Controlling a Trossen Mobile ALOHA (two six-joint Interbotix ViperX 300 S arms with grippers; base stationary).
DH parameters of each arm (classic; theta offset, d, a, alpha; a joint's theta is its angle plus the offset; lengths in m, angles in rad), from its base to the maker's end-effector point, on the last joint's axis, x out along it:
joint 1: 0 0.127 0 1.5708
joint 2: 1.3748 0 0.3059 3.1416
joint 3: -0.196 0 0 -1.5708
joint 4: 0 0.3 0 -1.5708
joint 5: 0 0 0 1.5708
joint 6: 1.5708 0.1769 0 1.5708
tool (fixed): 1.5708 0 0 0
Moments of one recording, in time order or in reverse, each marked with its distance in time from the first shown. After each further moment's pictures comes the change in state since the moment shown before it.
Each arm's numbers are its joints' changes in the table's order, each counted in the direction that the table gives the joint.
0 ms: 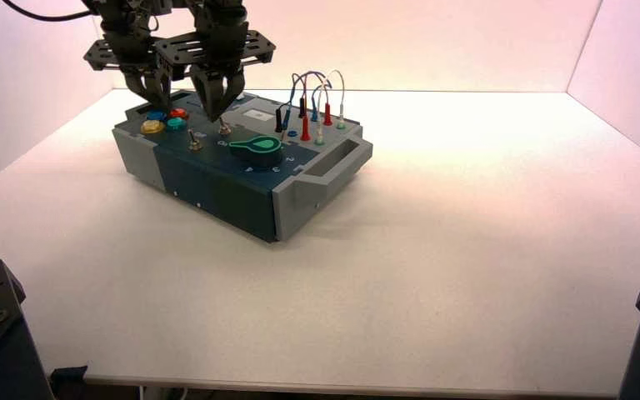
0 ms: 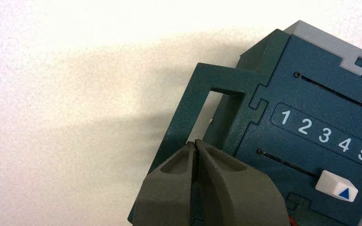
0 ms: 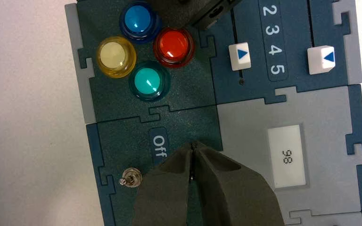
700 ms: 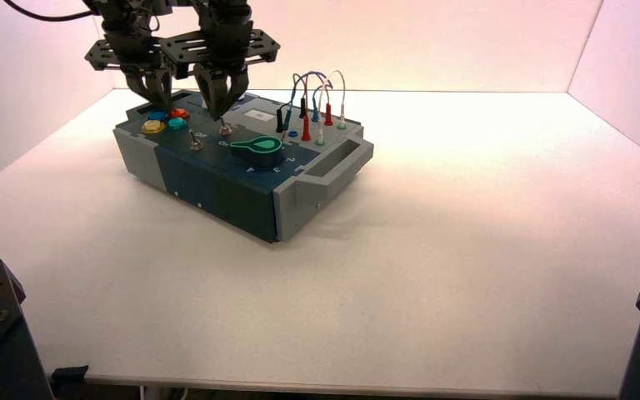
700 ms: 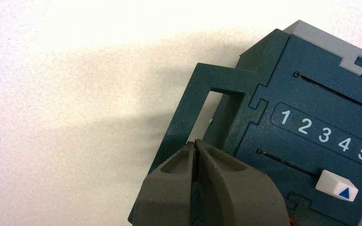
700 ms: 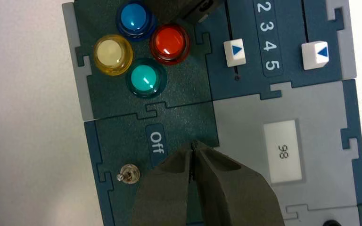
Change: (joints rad) left arm -0.002 -0.003 -0.002 0.000 -0.002 0.003; right arm -0.008 0.020 0.038 0.002 0.006 0.000
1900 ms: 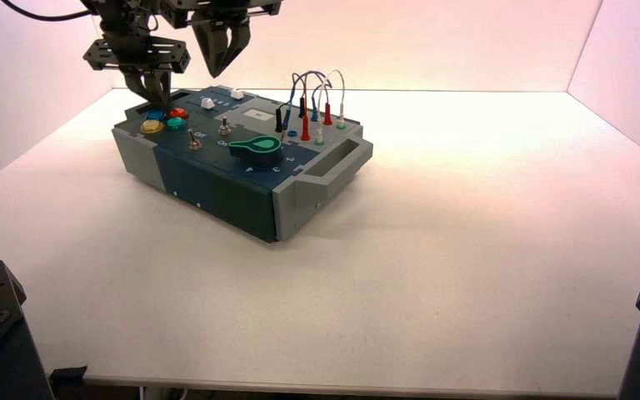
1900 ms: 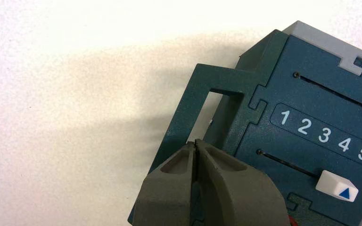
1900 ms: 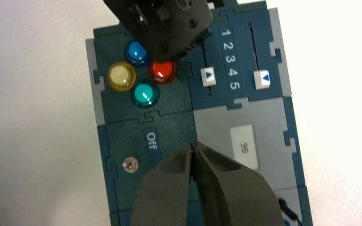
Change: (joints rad) left arm 0.000 0.046 0.026 -0.006 0.020 0.003; right arm -0.006 0.127 0.023 -0.044 -0.018 0.000
